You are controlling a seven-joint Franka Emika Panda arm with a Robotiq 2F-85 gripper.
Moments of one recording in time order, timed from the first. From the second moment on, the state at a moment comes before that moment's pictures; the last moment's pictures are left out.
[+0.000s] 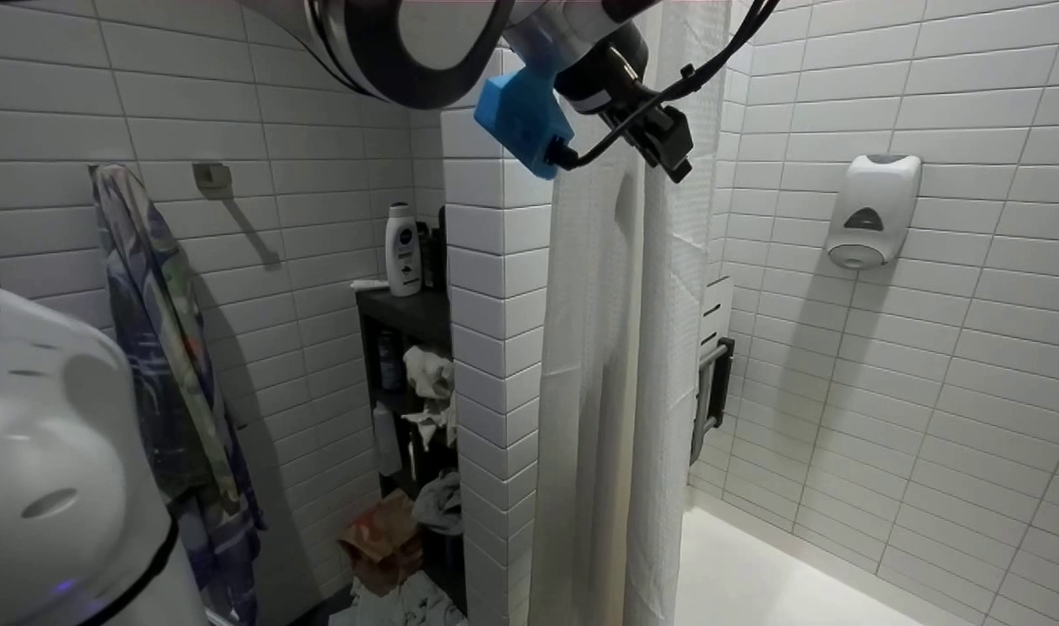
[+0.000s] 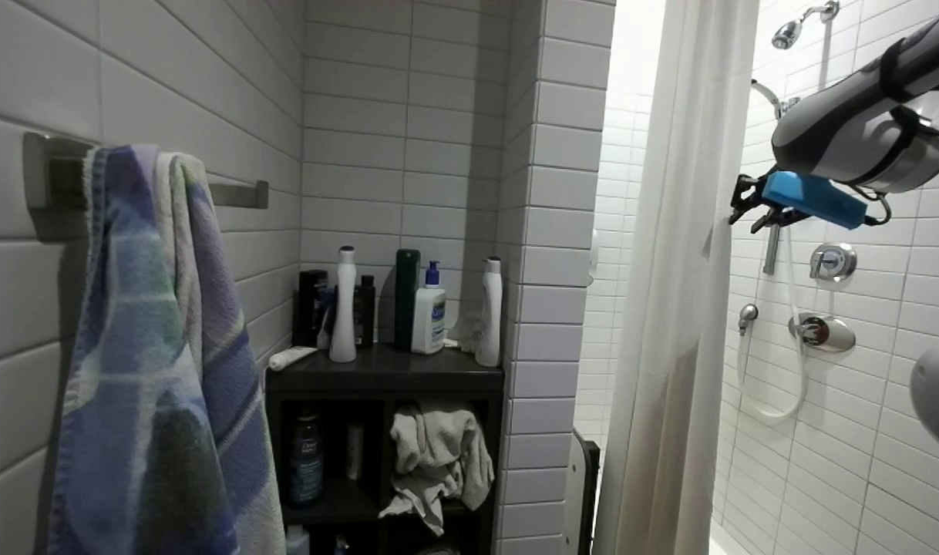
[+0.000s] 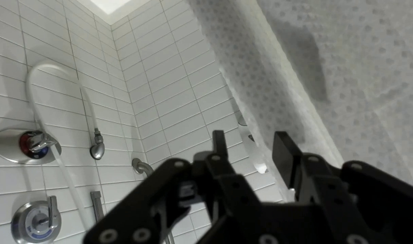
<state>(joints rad) -0.43 -0.71 -0.17 -2.64 0.08 2.90 0.18</state>
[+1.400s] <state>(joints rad) -0.51 -0.94 -0.21 -2.65 0.08 2.67 0.20</state>
